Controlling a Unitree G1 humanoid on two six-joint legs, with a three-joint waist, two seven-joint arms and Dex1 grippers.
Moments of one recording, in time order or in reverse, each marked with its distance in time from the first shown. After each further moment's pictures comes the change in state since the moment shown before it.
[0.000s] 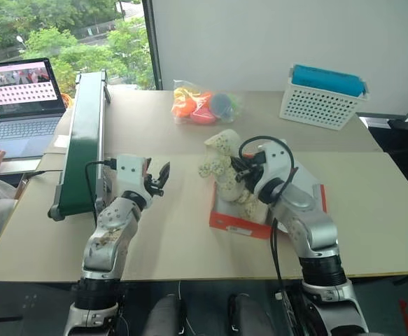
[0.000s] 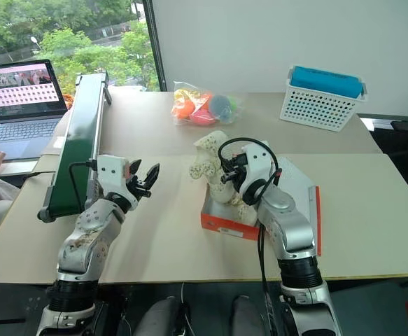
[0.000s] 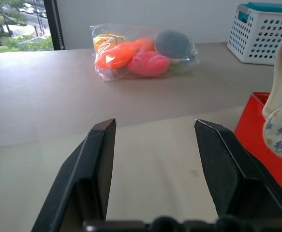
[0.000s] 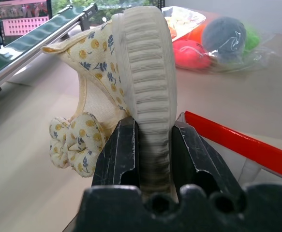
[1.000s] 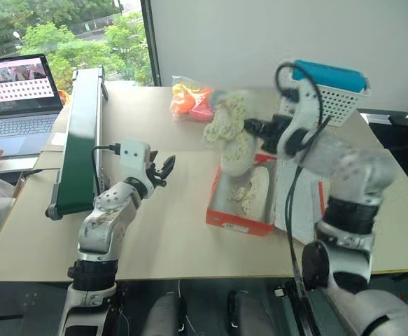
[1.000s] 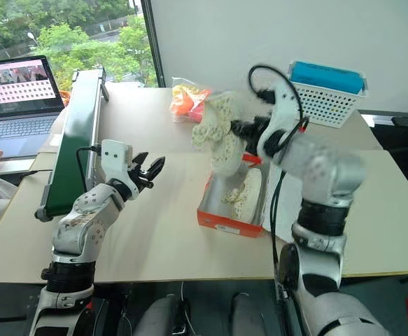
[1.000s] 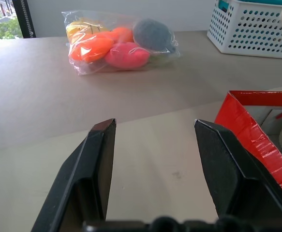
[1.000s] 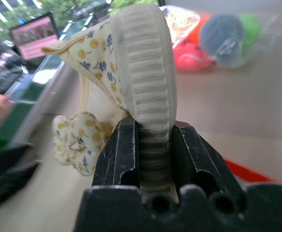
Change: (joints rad) left arm -0.082 0.022 0.007 0.026 -0.033 0.118 -0.060; right arm -0.471 -0.068 -0.463 0.085 0.256 0.738 -0.123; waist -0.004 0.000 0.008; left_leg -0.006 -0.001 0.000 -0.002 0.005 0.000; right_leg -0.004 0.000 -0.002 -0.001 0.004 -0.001
